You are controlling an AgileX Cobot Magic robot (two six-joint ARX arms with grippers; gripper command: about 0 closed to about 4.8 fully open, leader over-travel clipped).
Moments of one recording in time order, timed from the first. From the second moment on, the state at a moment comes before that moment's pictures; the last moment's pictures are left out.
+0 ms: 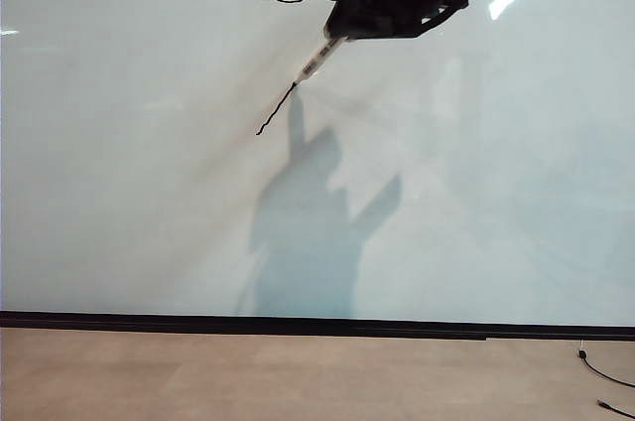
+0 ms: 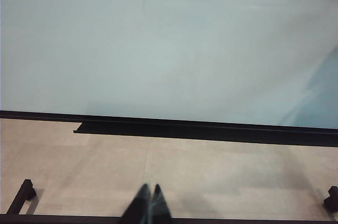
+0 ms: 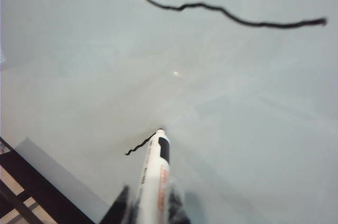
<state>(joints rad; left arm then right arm) 0.00 0.00 0.00 -0.15 0.02 -0.01 0.62 1.48 0.93 0.49 0.06 -0.07</state>
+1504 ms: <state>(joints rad) 0.00 0.00 0.00 -0.15 0.02 -0.01 0.55 1.29 0.93 0.45 0.08 -0.15</state>
